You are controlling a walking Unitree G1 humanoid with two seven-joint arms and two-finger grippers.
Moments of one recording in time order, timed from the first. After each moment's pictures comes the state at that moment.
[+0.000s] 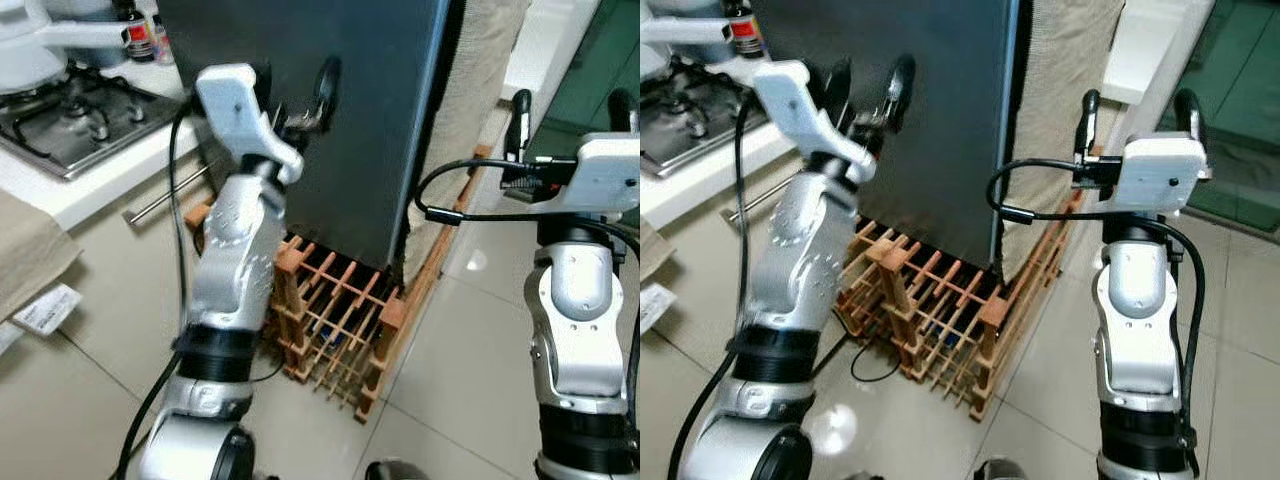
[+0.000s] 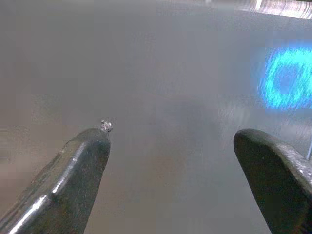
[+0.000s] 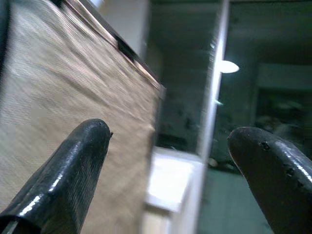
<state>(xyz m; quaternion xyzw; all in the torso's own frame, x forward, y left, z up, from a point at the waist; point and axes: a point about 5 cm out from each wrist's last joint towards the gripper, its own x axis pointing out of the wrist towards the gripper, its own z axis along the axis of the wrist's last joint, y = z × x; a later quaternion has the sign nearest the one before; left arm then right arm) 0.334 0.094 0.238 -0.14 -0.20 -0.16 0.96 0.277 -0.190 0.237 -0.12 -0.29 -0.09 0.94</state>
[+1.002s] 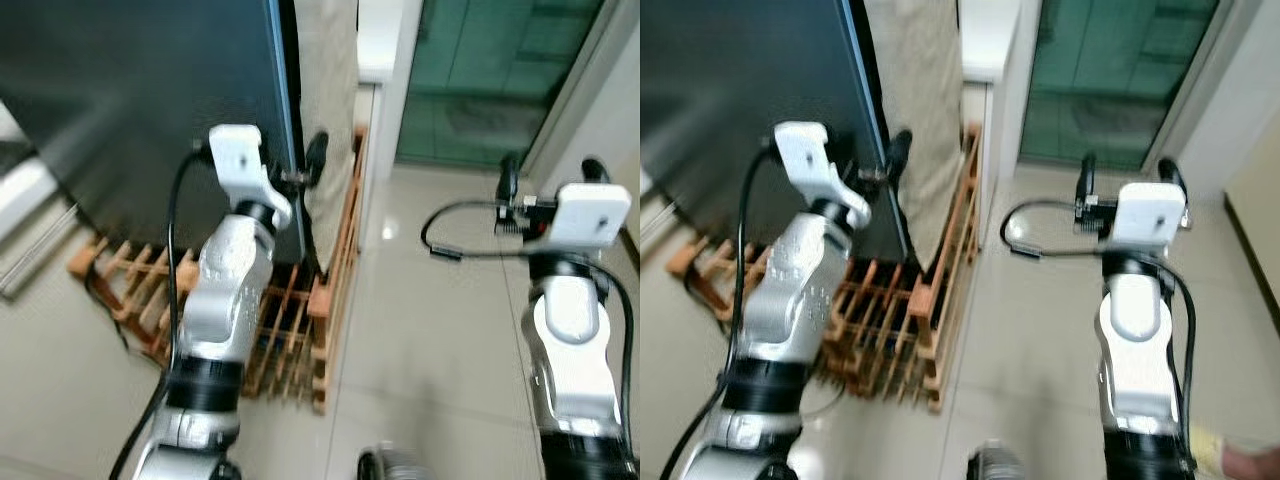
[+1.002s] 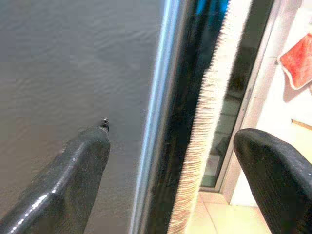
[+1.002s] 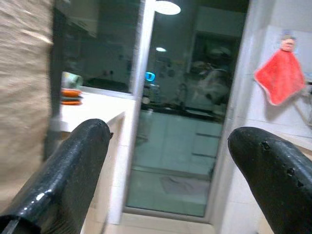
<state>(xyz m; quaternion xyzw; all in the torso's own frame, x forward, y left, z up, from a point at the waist) 0.331 0.094 0.209 -0.12 -0.13 -0.15 0.97 0.281 -0.198 0.192 -0.11 -0.21 -0.09 0.97</state>
